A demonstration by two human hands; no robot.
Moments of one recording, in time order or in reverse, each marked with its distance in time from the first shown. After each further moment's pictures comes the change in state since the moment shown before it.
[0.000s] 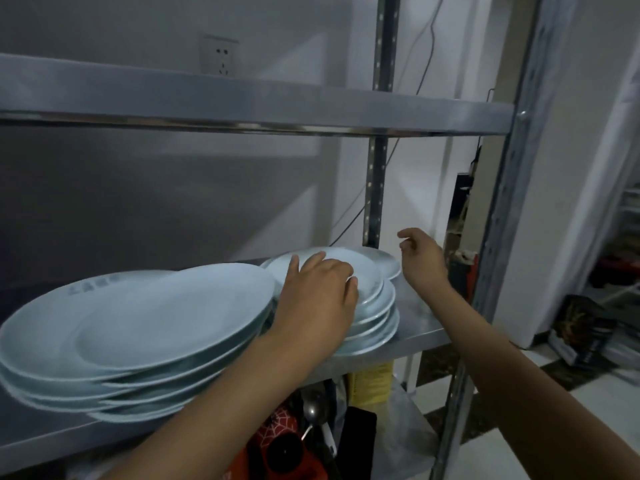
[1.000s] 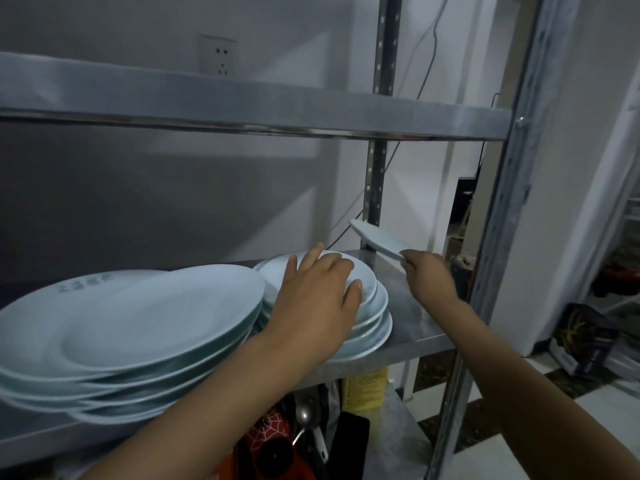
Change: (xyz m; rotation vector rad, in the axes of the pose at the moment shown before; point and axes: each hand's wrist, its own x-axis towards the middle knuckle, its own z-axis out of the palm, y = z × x) left_hand 0.008 0.015 0.004 -0.023 -0.003 0.000; right_hand 0.013 0.036 -0.014 -0.436 -0.125 -0.243
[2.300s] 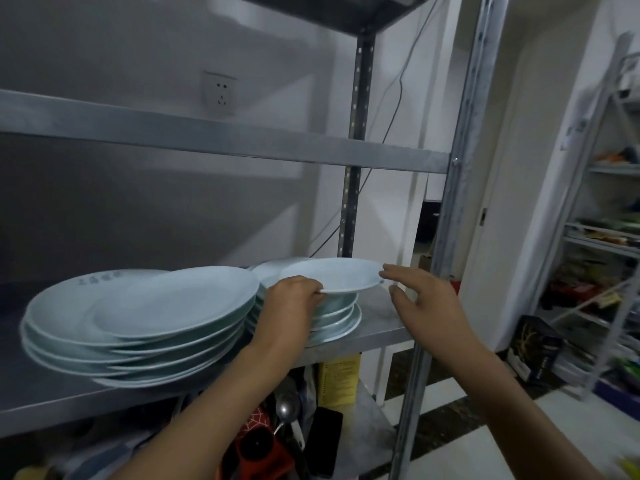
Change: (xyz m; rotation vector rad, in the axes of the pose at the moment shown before) left_hand -0.033 -0.007 0.007 -0.240 0.250 0.037; right_hand -0.140 -0.091 -0.143 0.230 0.061 -0.123
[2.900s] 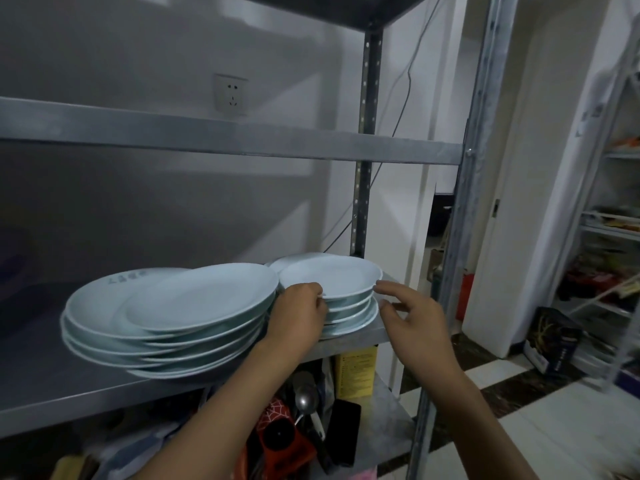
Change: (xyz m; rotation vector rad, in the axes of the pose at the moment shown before) left_hand -0.006 -0.017 -0.002 0.098 -0.127 -0.182; right_hand -0.037 -0.037 0.038 0.297 0.026 0.248
